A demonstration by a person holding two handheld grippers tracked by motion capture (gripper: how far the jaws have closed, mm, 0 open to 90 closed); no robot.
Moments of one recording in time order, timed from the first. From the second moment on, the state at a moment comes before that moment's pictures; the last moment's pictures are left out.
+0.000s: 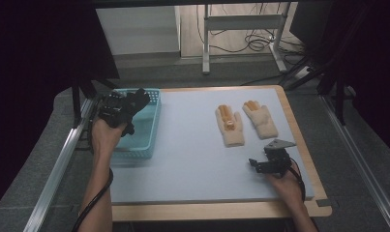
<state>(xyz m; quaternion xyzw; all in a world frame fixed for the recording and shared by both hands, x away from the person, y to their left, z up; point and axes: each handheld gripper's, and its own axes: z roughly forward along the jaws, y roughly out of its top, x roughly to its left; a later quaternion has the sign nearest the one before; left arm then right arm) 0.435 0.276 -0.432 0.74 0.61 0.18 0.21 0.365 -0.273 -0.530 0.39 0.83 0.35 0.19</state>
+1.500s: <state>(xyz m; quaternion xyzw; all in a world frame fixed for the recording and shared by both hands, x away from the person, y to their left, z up) 0.481 0.316 -0.501 0.74 0.65 0.15 0.09 0.365 -0.273 -0.530 0.39 0.83 0.35 0.19</state>
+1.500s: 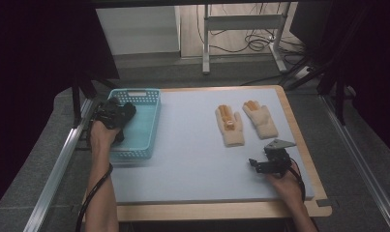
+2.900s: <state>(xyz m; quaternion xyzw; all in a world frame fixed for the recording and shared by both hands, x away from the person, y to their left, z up) 0.408 0.291 -0.447 0.74 0.55 0.13 0.36 0.365 -0.273 -0.530 0.39 0.83 0.35 0.19</state>
